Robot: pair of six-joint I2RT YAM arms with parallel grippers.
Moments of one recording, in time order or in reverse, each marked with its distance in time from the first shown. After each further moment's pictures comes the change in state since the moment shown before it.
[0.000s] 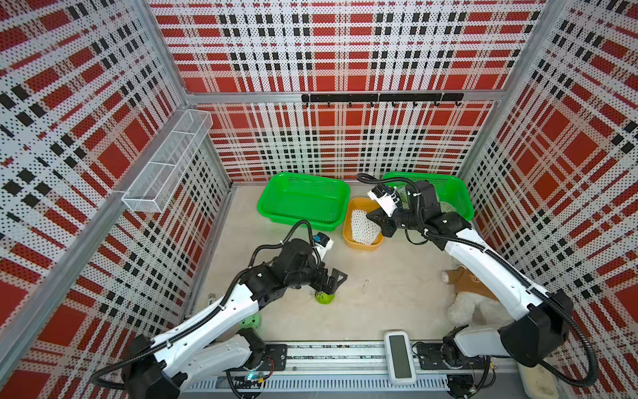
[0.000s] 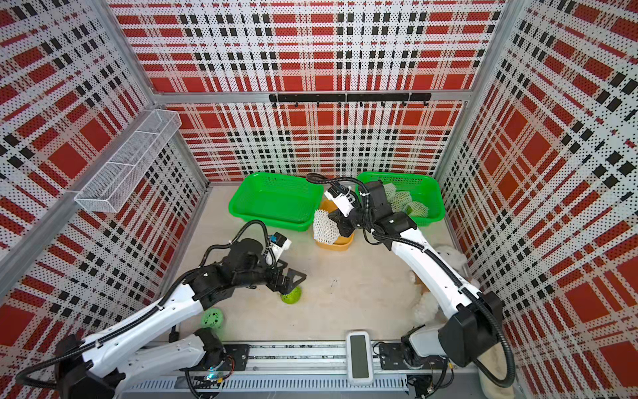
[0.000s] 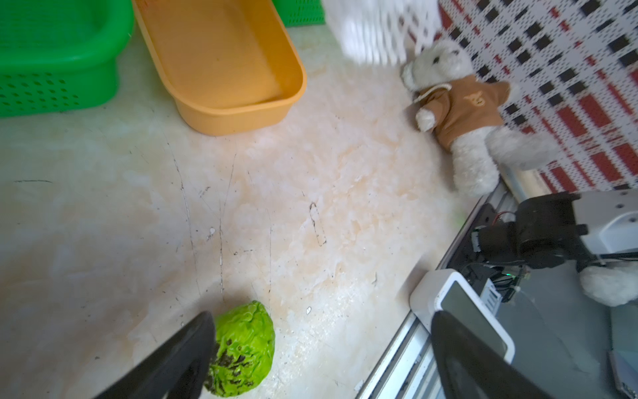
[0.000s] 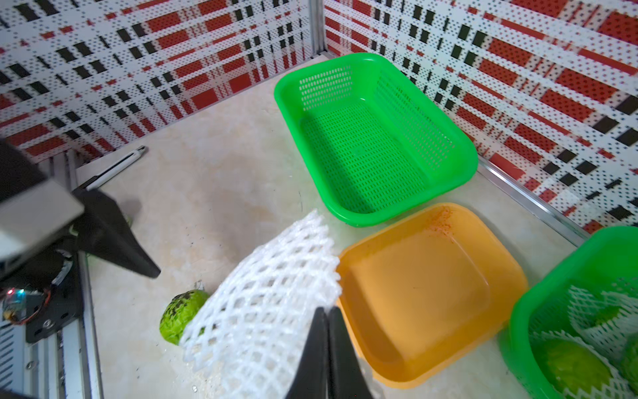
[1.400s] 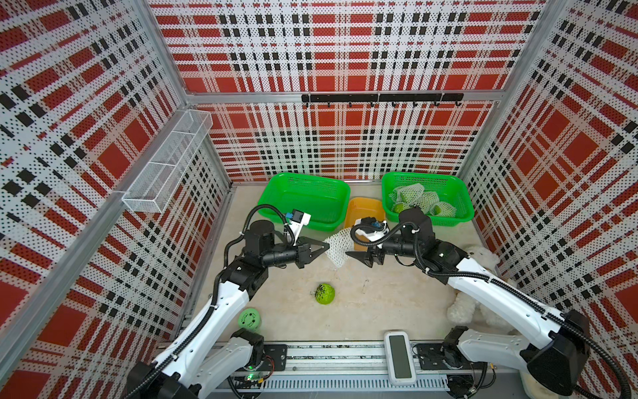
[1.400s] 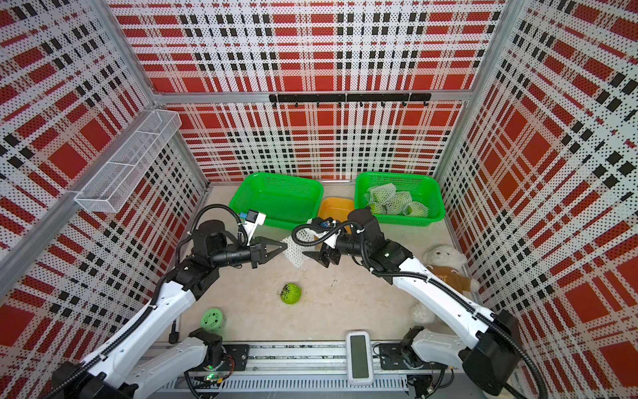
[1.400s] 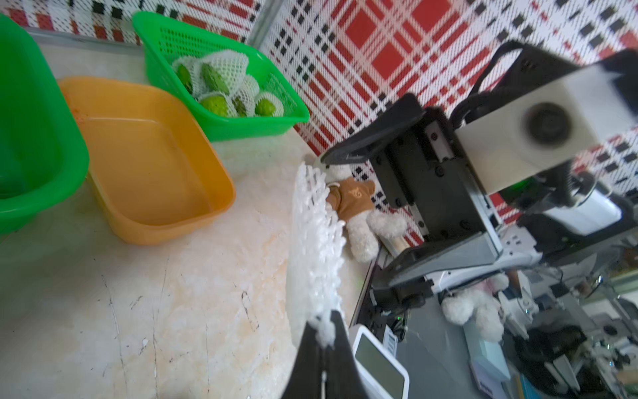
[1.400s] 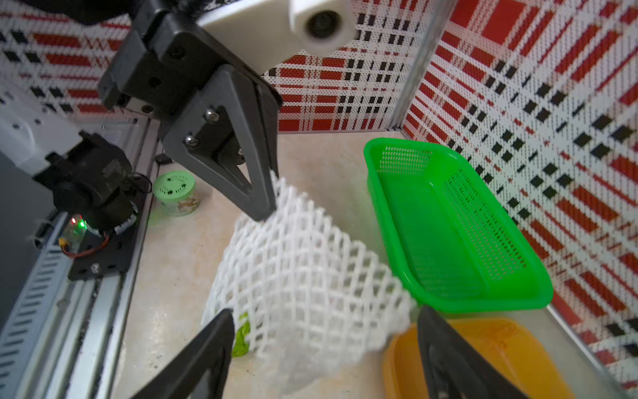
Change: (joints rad) left arm 0.380 -0.037 -0.075 0.440 0.553 -0.175; right arm 0.192 -0.188 -0.264 0.296 -0.012 -0.033
